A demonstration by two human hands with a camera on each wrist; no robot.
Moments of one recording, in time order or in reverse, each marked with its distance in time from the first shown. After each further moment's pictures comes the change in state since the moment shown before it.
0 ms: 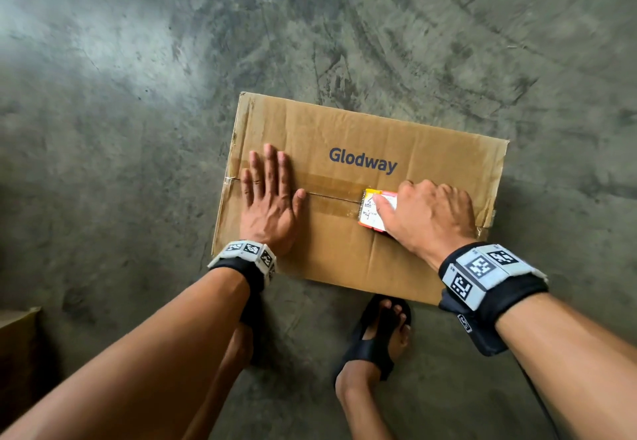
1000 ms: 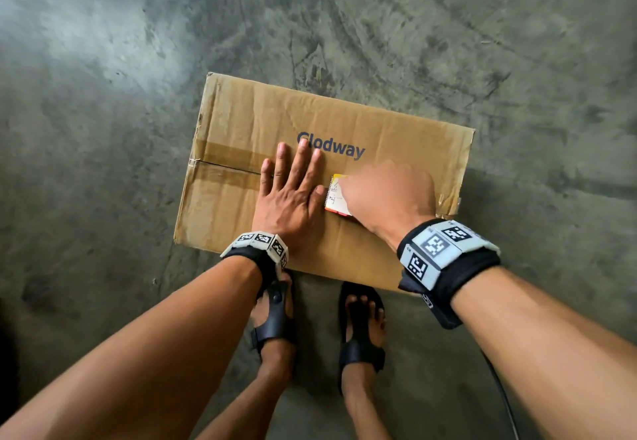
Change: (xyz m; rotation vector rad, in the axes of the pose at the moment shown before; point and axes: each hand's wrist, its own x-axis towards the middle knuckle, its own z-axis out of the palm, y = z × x) left_hand -0.007 0.069 0.029 -0.020 -0.002 0.119; right_hand -0.001 0.005 0.007 0.046 0.080 -0.045
